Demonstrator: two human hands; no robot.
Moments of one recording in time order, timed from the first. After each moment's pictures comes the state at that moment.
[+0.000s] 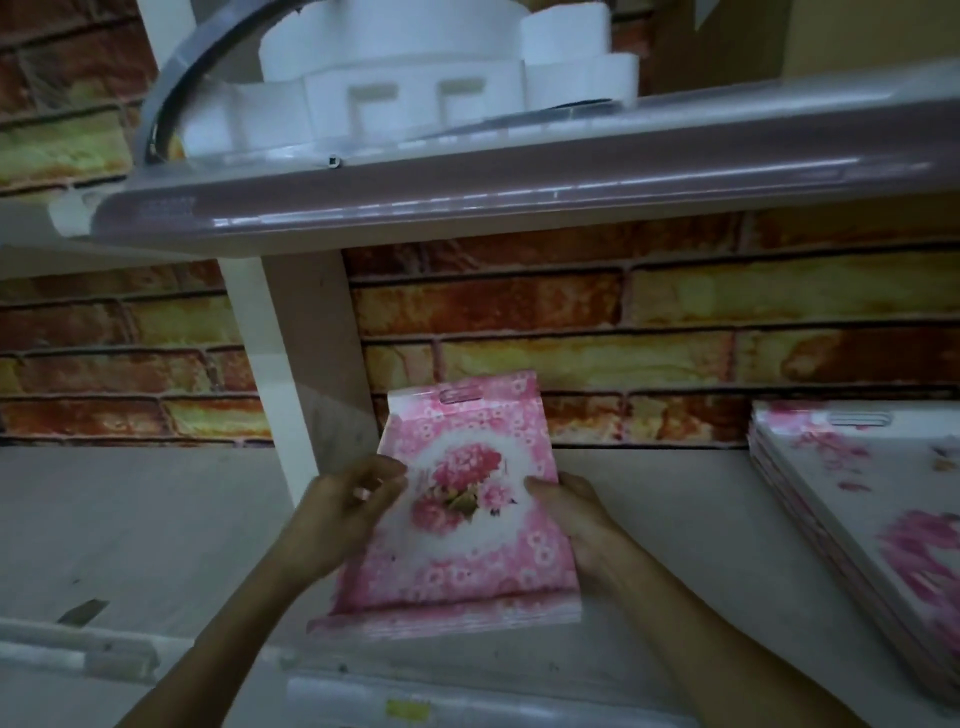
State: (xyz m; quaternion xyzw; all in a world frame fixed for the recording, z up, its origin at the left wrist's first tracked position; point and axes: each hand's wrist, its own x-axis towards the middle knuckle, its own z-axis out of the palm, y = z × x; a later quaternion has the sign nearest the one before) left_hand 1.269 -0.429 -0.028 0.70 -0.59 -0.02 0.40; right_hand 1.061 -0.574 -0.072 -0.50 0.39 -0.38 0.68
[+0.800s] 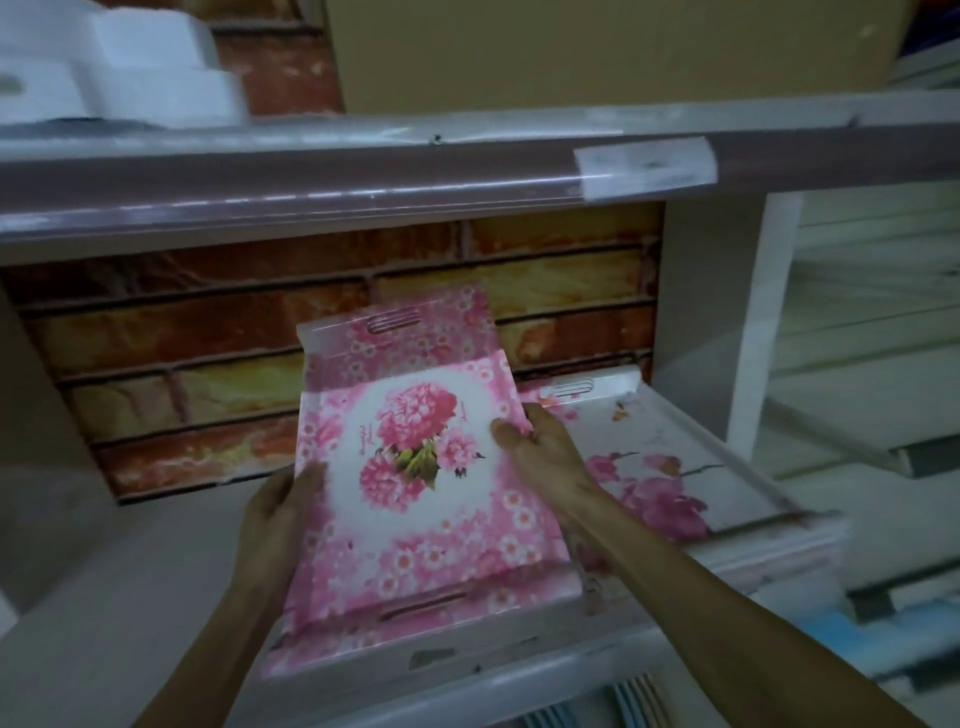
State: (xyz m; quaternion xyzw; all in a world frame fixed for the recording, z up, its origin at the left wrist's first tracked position) left_hand 1.076 -0.529 -0.058 0.55 -0.45 -0.28 0.65; right_hand 0.823 -0.589 -0.029 -0.60 0.44 -0.52 0.41
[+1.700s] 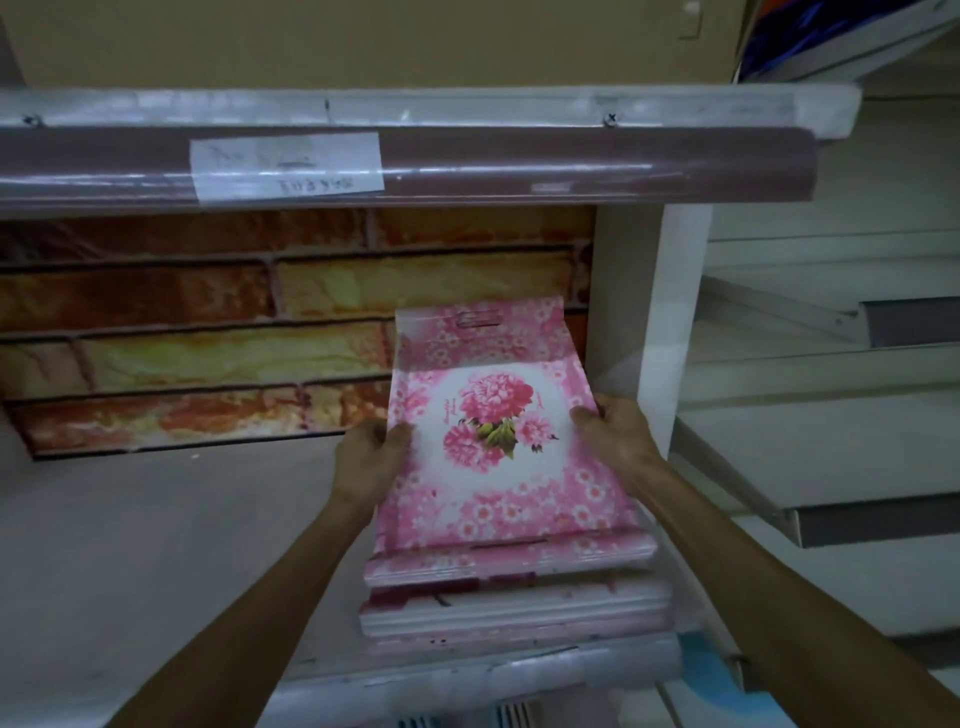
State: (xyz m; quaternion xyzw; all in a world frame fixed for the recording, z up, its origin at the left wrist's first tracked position) left_hand 0.801 -0.646 -0.055 0.67 -0.49 -0.17 0.53; right_hand 0.536 -0.688 -0.028 -0.60 0.56 -0.46 0.33
